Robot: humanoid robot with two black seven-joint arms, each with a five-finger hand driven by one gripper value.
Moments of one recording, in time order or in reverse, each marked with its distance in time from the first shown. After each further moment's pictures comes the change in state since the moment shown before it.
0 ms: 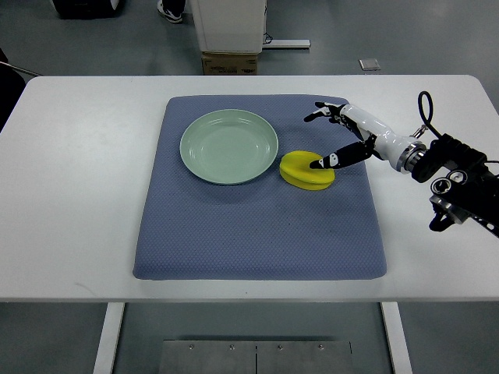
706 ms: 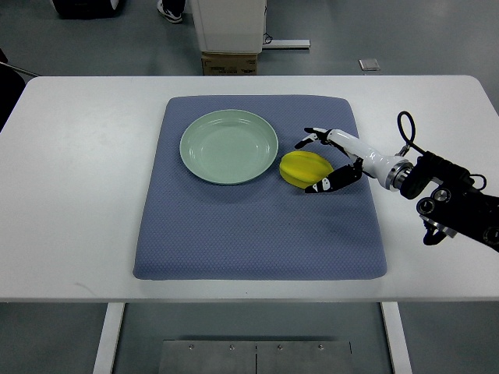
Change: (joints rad) left arm 0.000 0.000 0.000 0.000 -0.001 0.000 0.000; right arm -0.002 0.050 -0.073 -0.027 -0.067 -0.041 -0.022
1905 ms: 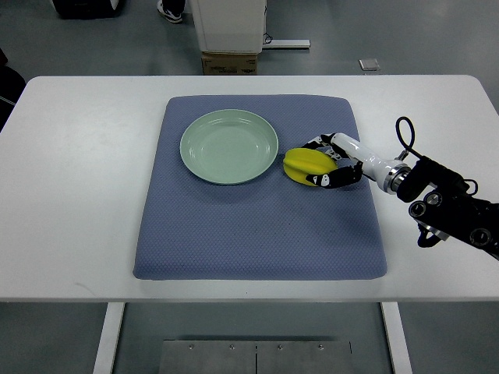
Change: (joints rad) left arm 0.000 0.000 0.000 0.000 0.000 0.000 -0.001; right arm -0.009 0.037 -0.018 -0.087 -0.004 -0.026 -0.005
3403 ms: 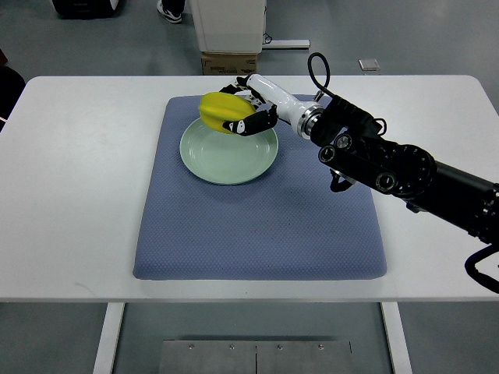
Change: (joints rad) left arm 0.001 0.000 0.001 0.000 0.000 0.000 0.001; right arm 0.279 0.365 -0.038 -0.256 0.059 0.005 -0.072
